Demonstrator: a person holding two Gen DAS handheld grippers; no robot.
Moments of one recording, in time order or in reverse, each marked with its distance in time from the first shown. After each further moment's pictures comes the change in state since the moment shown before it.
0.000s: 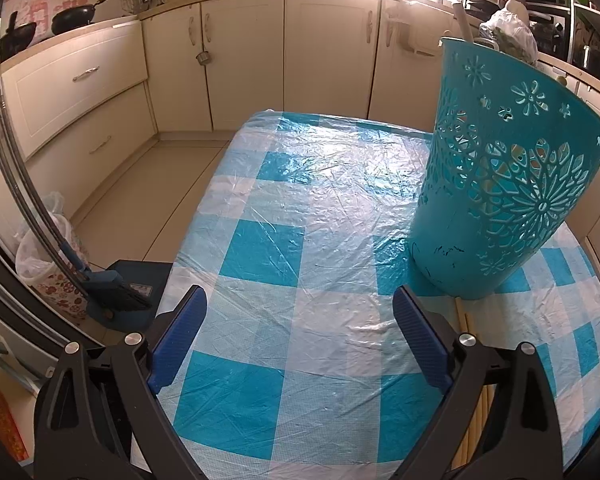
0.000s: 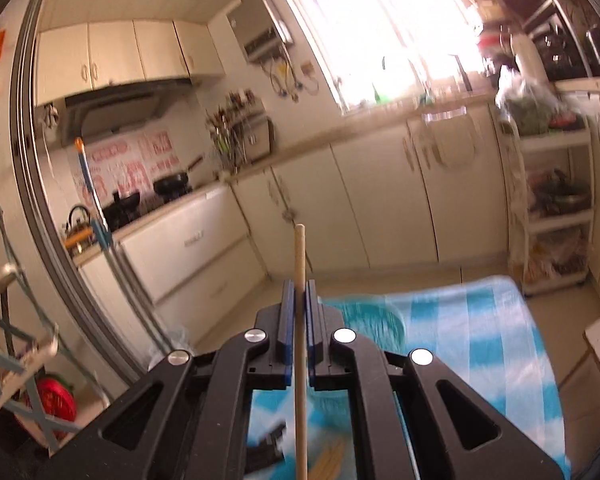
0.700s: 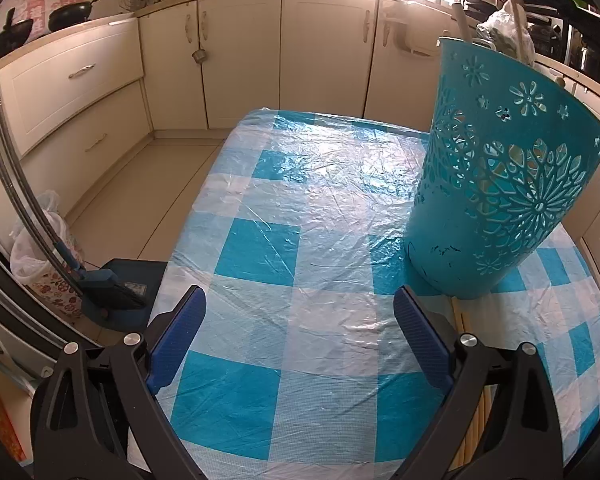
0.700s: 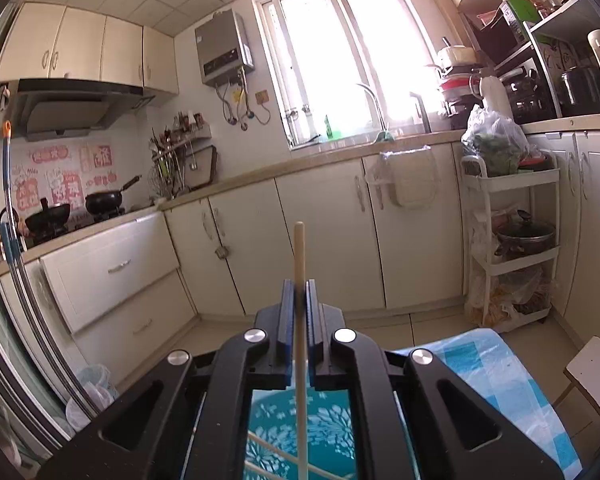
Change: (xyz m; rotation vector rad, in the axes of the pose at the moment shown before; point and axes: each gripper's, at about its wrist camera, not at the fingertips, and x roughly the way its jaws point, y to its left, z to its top) left arm 0.002 0.001 0.000 -0.003 0.005 -0.019; right arm 0.088 -0.008 -0.032 -0.076 -0.064 -0.265
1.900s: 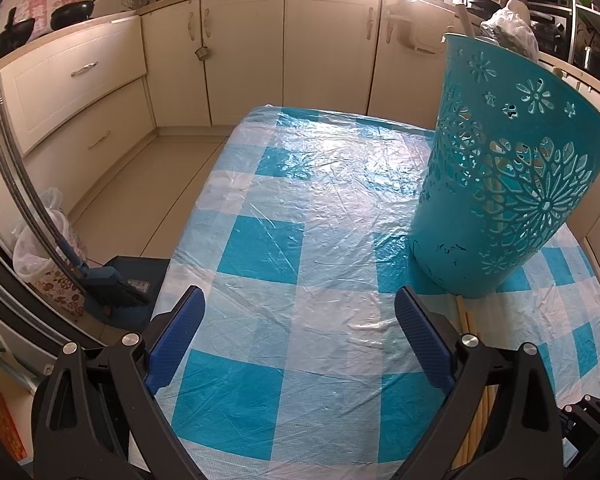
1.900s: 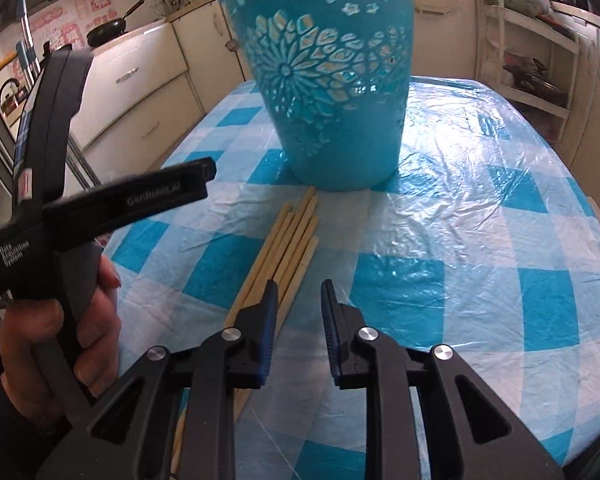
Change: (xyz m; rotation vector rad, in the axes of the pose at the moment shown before) left arm 0.000 0.002 -0.002 -0.001 0.008 0.010; right arm -0.064 0.009 -0.181 -0.080 0.686 0.022
